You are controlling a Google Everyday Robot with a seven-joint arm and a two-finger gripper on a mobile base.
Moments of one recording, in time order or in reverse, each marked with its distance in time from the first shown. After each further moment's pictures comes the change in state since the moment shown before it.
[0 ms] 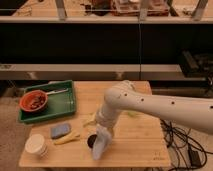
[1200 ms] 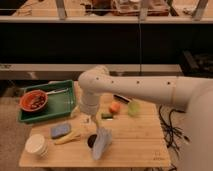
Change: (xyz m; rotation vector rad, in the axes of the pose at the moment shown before) arm 0.028 -0.092 0.009 -0.148 -0.032 0.158
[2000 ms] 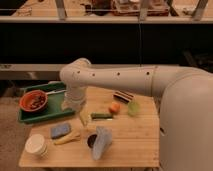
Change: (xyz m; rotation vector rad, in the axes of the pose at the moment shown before) arm -0.007 -0.039 -0.007 -0.011 0.041 0.264
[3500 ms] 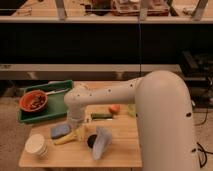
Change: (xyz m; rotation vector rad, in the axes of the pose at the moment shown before) arm 0.007 0.001 0.138 -0.015 -0.054 0.334
